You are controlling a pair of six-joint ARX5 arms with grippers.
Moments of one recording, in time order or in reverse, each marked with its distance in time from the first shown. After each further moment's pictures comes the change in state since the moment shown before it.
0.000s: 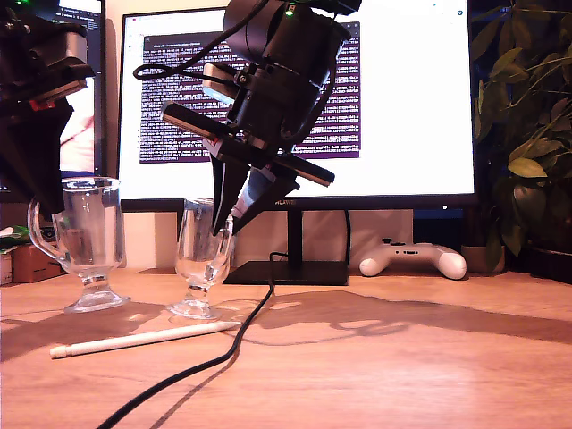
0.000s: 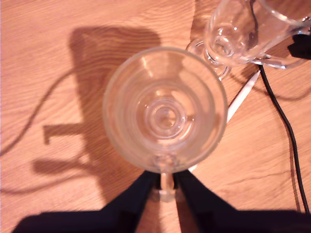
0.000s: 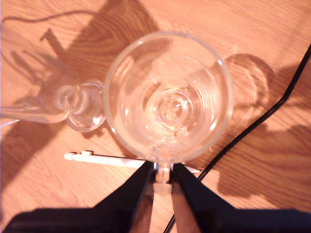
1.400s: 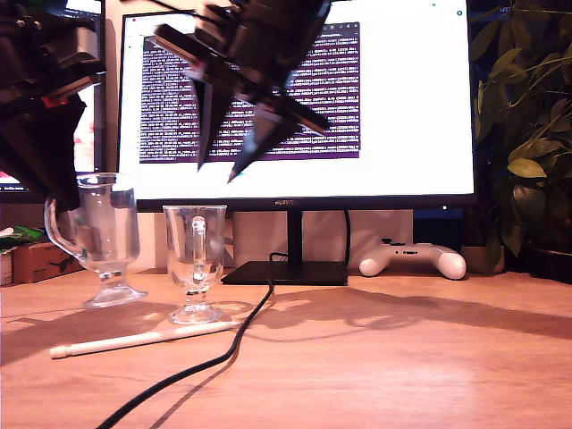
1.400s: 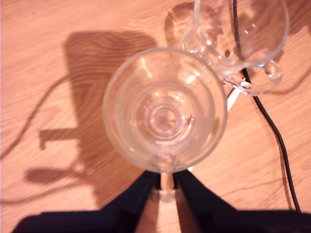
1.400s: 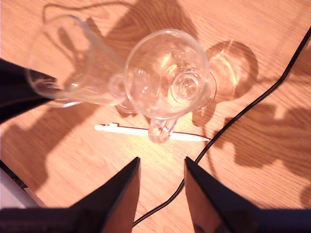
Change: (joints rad) left arm -0.043 0.040 0.000 0.054 0.009 0.002; right arm -0.011 0.000 0.216 -0.297 -0.045 -0.023
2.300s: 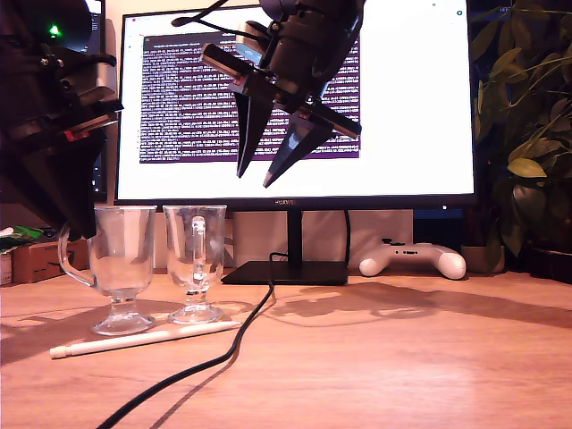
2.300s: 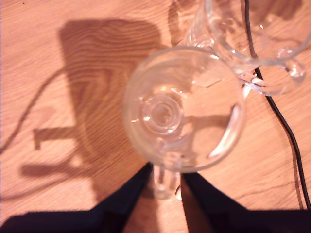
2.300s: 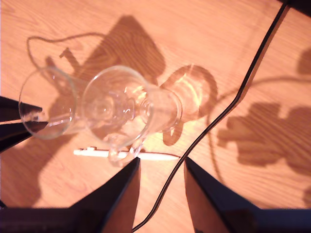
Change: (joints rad) left arm -0.005 0.051 0.000 0.020 -0.010 0.008; right arm -0.076 0.000 0.000 0.041 0.001 -0.003
